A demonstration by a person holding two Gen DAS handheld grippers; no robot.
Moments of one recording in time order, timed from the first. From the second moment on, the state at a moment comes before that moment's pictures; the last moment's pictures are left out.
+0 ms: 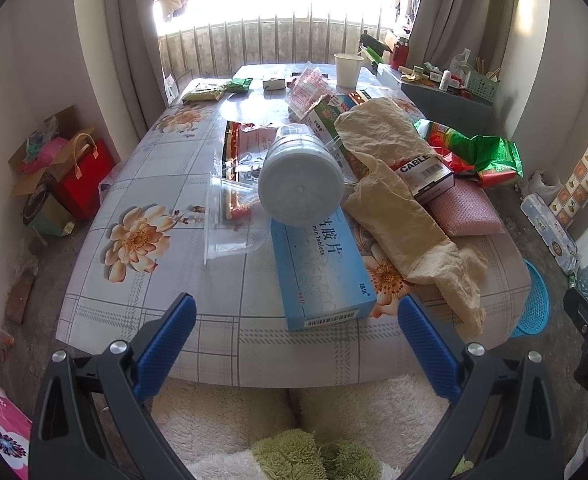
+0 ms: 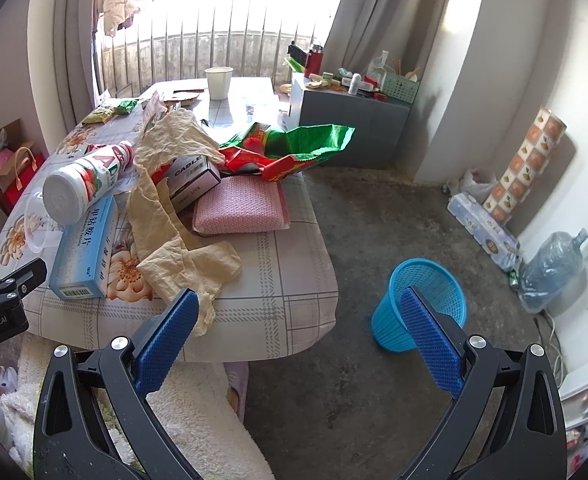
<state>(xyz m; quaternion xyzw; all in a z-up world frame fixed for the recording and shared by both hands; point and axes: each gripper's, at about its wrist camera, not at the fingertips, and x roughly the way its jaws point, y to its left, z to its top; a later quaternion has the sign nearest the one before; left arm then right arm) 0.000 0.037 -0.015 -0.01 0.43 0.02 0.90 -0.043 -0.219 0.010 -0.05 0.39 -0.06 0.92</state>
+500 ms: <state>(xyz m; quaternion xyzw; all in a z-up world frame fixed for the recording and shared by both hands) 0.021 0.109 0.000 -0.09 0.36 -0.05 0.93 -0.013 -0.184 0.031 0.00 0.28 0.05 0.96</state>
